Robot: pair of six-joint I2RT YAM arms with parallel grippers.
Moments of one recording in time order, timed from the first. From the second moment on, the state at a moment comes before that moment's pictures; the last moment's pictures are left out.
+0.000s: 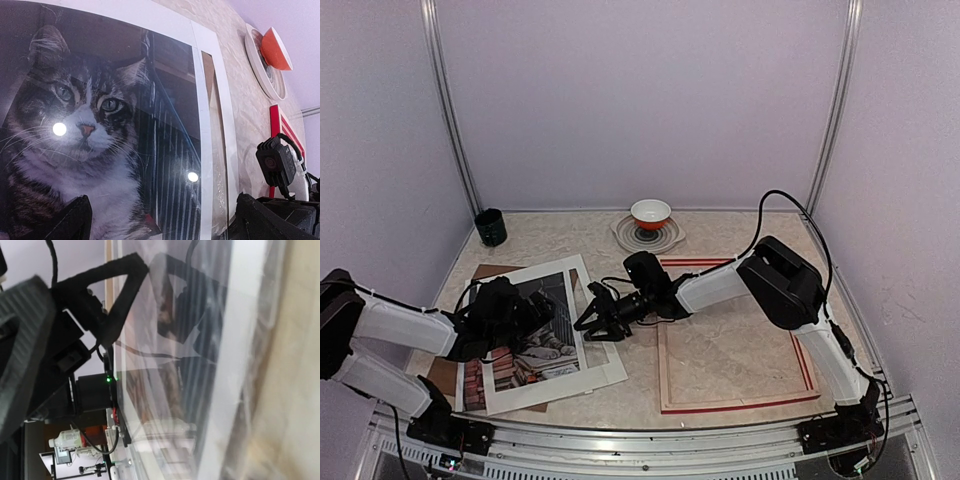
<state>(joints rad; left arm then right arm) -0.62 1.34 0.34 0.34 -0.24 -1.03 0.89 2.46 1.61 0.34 -0.97 1.08</state>
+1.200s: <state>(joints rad) -0.63 0.98 0.38 0.09 -0.33 -1.00 0.84 2.23 1.43 0.34 -0.94 1.04</state>
